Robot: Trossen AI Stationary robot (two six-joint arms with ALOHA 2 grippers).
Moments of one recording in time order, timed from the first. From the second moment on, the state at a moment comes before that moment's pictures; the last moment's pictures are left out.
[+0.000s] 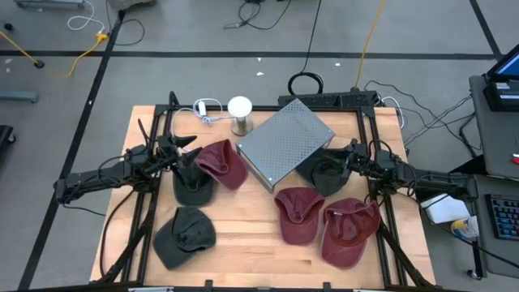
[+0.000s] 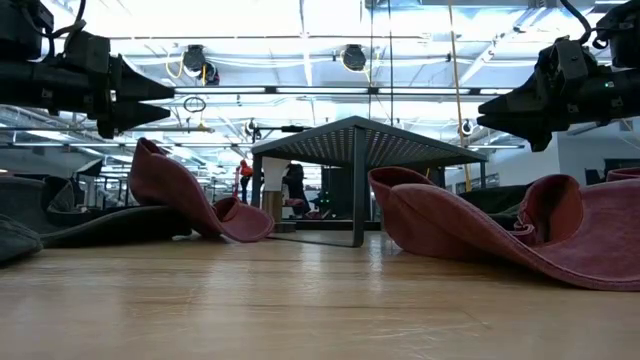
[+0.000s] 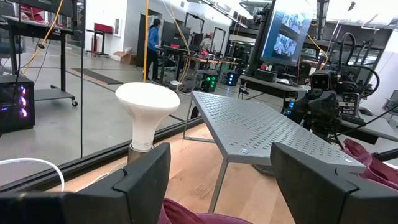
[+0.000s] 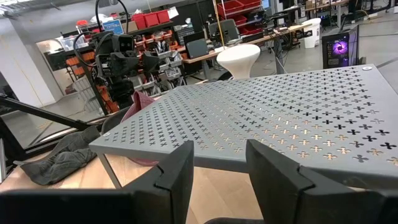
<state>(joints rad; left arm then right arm) 0.25 0.08 0.02 0.13 -0.24 -0.19 -0.17 0.12 0.01 0.08 0.18 0.28</state>
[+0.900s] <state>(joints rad) 0.25 0.08 0.02 0.13 -0.23 -0.19 -0.17 0.18 0.14 0.05 0.27 0.24</state>
